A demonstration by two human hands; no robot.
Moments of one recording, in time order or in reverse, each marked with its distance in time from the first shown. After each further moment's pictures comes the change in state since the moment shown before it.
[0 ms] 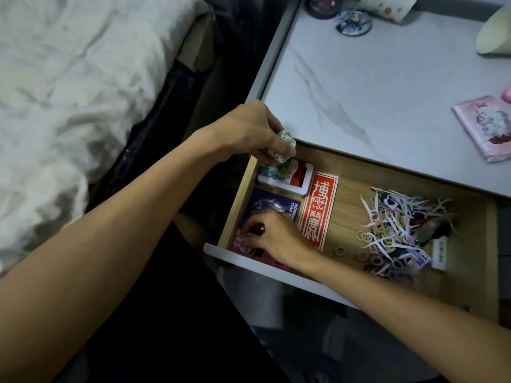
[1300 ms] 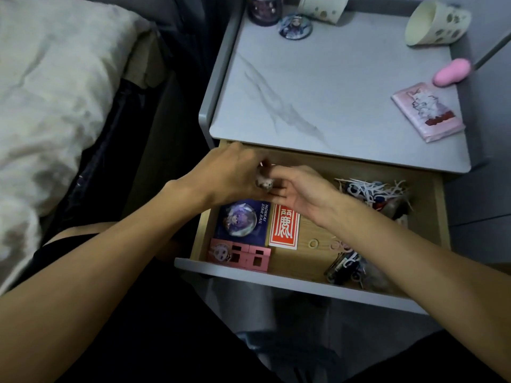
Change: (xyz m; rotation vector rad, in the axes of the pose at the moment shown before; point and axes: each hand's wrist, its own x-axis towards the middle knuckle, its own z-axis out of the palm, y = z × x) left_hand -0.013 -0.004 0.050 0.778 0.086 0.405; right_hand -0.014 -0.023 -0.107 1.173 0.225 0.376
